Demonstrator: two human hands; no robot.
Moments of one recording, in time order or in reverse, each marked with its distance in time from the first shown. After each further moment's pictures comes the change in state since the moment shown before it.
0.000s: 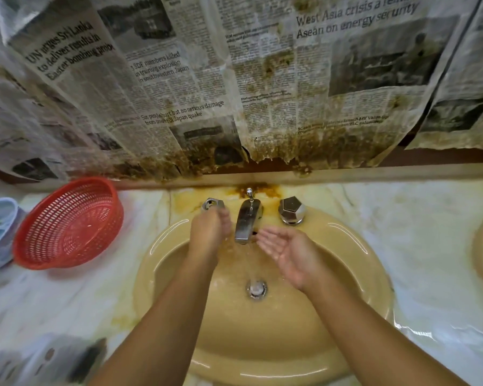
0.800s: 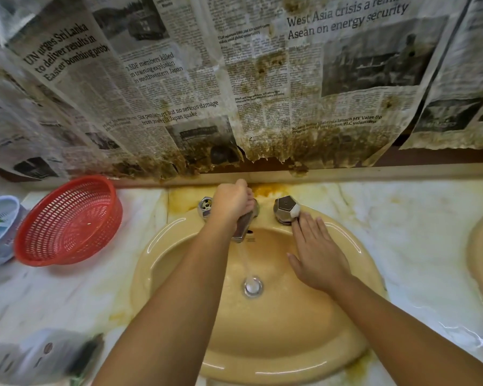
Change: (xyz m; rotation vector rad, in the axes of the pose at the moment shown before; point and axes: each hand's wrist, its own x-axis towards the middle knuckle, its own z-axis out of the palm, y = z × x) left_hand -0.009 0.043 0.061 0.090 -0.089 0.074; right_hand 0.020 -0.021 -0.094 -2.340 0.120 -0.768
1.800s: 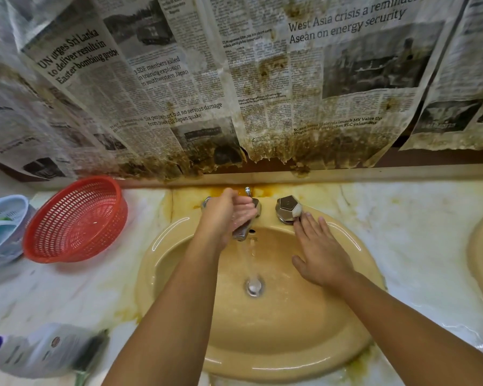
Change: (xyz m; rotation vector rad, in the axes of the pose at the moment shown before) left_hand -0.021 -0.018 -0.030 -0.185 -0.036 -0.049; right_hand 0.001 0.005 -0.011 0.096 -0.054 -0.039
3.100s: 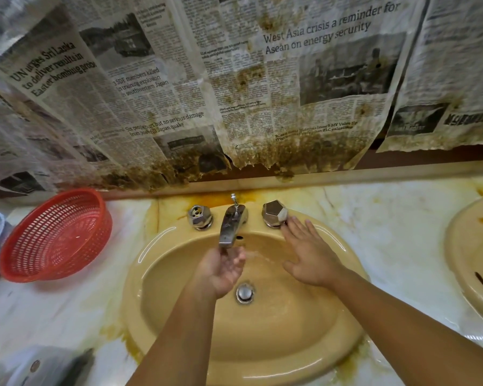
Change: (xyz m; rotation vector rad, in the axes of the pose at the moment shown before) left_hand -0.007 -0.075 -0.020 -0.443 -0.098 -0.548; right_hand 0.001 0.012 -0.002 0.164 -0.019 -0.033
